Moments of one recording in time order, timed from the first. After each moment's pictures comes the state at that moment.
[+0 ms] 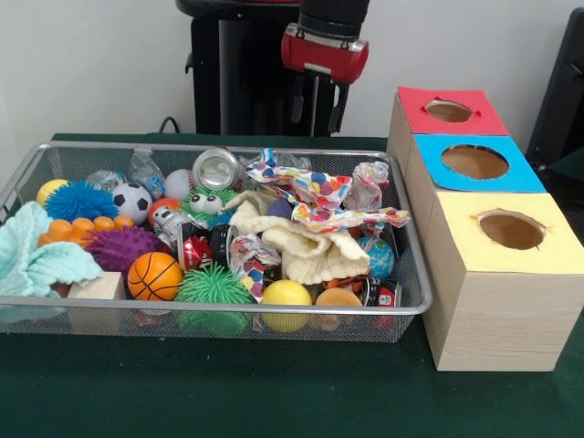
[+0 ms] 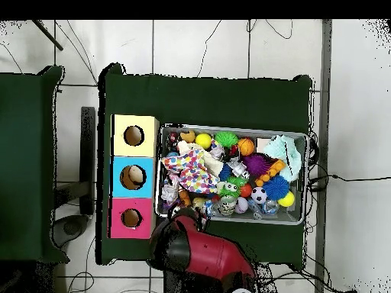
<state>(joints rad) -0.09 -0.79 -0.17 2.14 0.04 0.07 1.89</state>
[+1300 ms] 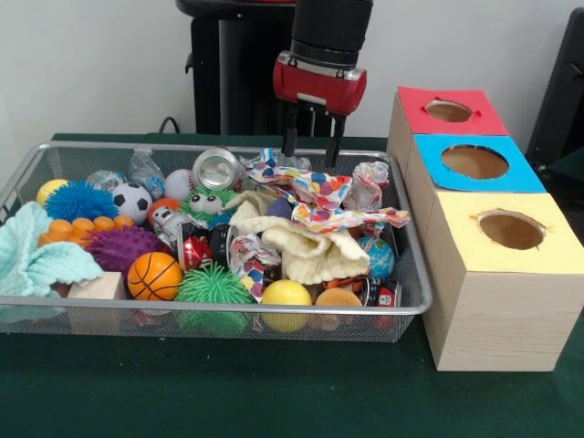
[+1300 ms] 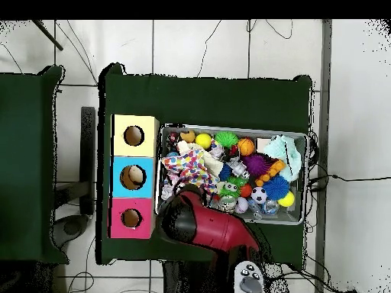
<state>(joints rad) -0.11 -0.71 -0.15 1.98 0.07 0.08 1.89</state>
